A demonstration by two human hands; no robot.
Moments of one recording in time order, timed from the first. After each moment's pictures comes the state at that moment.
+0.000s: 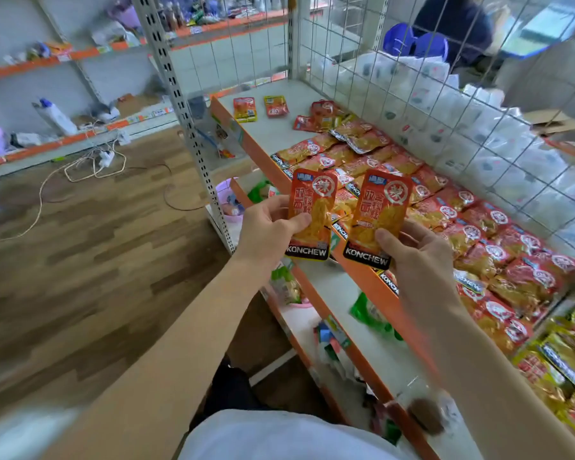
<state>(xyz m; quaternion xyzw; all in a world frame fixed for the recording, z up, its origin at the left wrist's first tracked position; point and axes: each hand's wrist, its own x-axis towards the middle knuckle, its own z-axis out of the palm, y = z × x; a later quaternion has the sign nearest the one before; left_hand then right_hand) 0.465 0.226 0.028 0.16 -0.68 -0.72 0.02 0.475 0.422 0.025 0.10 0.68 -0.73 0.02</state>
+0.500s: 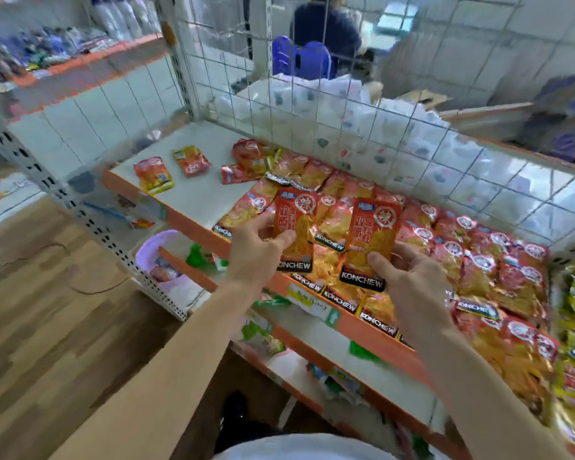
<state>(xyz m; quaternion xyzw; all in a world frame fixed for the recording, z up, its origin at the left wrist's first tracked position) 0.295 0.202 0.012 0.00 -0.77 -0.63 -0.07 0.386 0.388 0.004 0.25 0.69 -0.66 -0.13</state>
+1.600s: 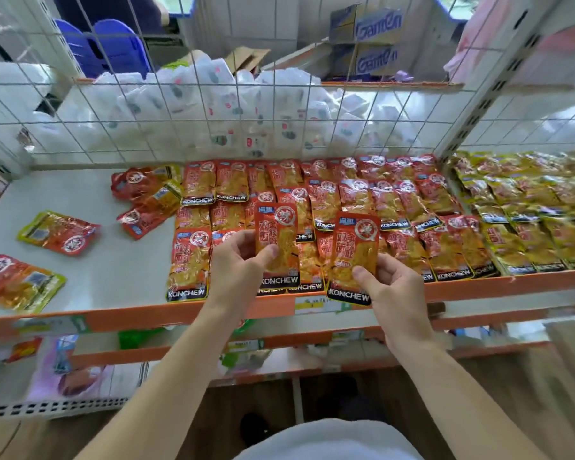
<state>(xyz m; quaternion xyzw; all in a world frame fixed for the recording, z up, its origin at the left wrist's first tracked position) 0.206 0.181 -0.016 -0.20 -0.71 -0.61 -0.28 0.387 0.282 -0.017 0.48 0.60 -0.57 -0.30</state>
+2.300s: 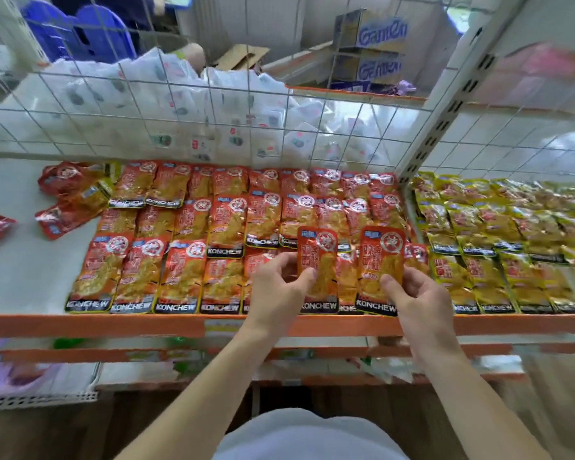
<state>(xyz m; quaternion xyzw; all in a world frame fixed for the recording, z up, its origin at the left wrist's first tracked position) 0.327 0.306 -0.034 -0.22 -0.71 -0.59 -0.32 0.490 0.422 -0.023 0.51 0.65 -0.50 -0.26</state>
